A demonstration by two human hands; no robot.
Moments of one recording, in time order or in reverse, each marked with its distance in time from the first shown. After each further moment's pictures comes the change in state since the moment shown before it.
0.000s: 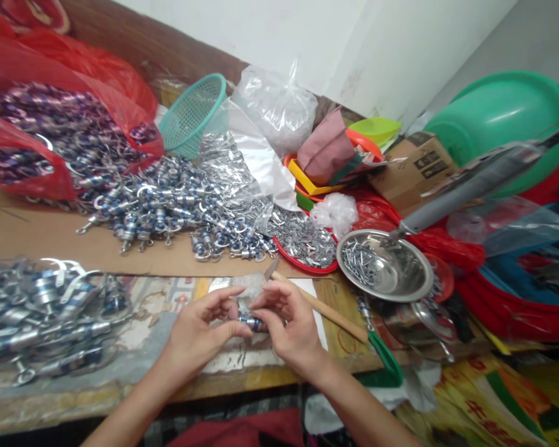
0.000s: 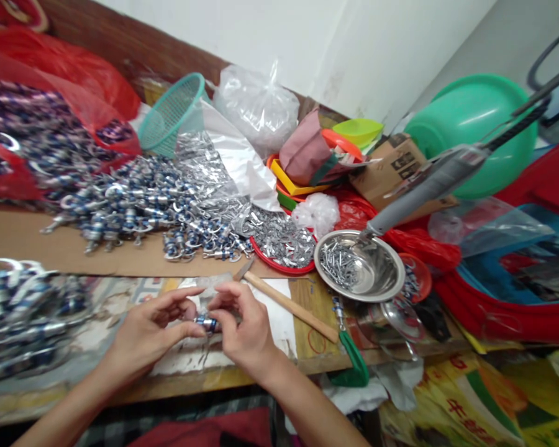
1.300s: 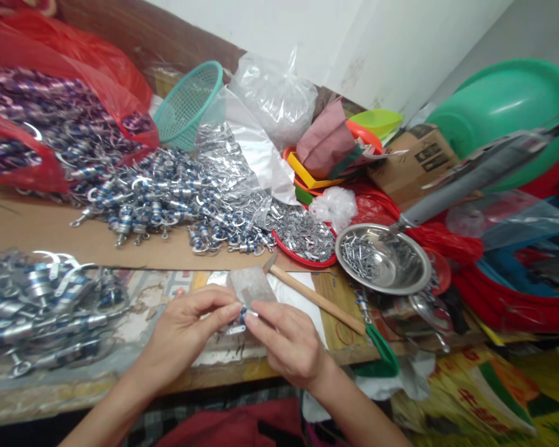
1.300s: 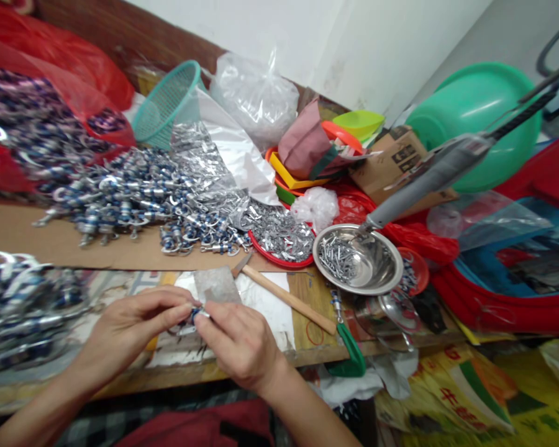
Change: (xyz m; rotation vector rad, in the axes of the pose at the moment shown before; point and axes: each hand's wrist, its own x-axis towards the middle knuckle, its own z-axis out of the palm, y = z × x) left_hand -0.006 0.010 -0.019 0.260 -0.152 0.206; right_hand -0.010 -0.011 -0.018 -0.707 -0.160 -0.734
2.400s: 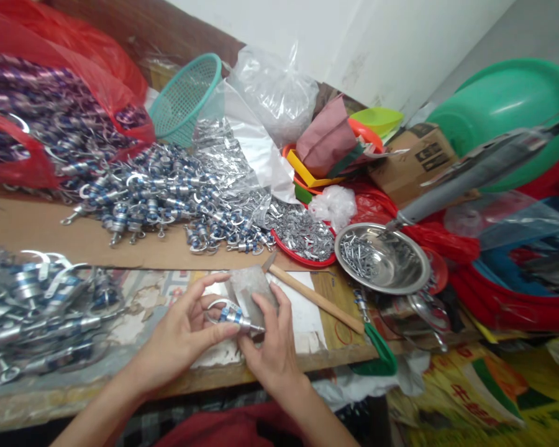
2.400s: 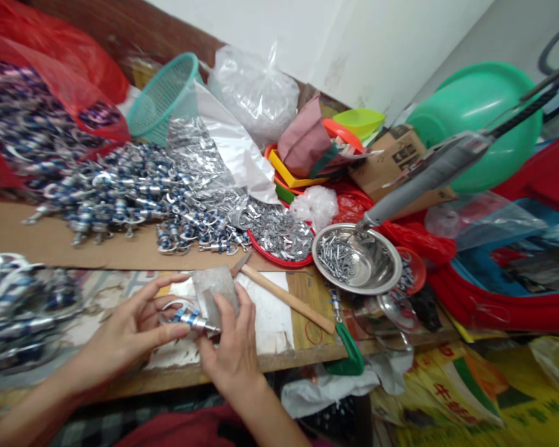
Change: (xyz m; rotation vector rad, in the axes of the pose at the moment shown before) left_hand -0.003 -0.012 0.001 -0.513 -0.102 -0.332; right_hand -0.033 -0.020 0.051 -0.031 -0.018 0.708
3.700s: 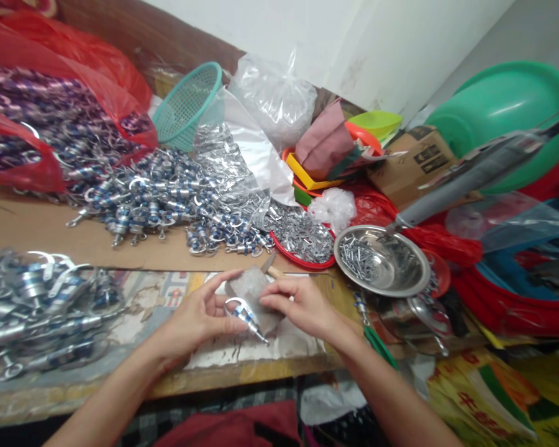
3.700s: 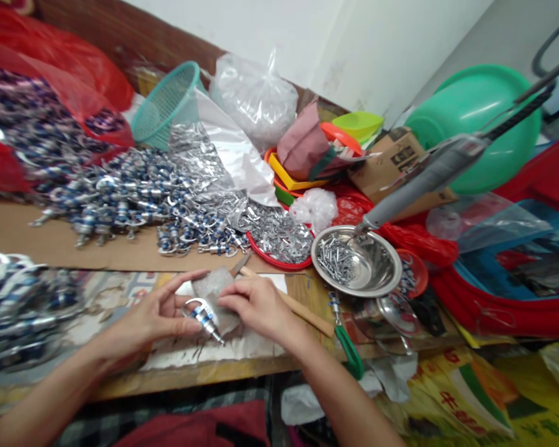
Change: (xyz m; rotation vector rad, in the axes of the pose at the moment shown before) left_hand 0.021 0.000 0.011 -0.152 -0.106 -0.142; right_hand 0.084 0.019 -0.066 0.226 -0.494 0.023
